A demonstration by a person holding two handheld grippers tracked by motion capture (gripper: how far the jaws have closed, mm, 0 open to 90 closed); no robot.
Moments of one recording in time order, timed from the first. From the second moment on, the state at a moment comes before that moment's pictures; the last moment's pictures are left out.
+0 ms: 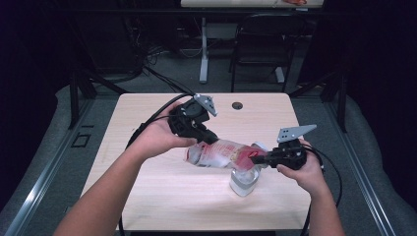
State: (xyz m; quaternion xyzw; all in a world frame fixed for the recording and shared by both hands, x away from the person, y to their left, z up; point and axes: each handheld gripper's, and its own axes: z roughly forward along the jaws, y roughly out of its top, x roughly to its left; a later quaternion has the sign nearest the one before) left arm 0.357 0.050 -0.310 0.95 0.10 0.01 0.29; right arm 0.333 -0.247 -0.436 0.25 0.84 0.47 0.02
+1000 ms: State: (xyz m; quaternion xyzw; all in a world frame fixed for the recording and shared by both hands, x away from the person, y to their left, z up) left arm 0.358 0.046 -0.308 0.95 0.10 0.02 0.30; right arm 0.335 -0.246 -0.439 0.25 0.85 0.46 0.02
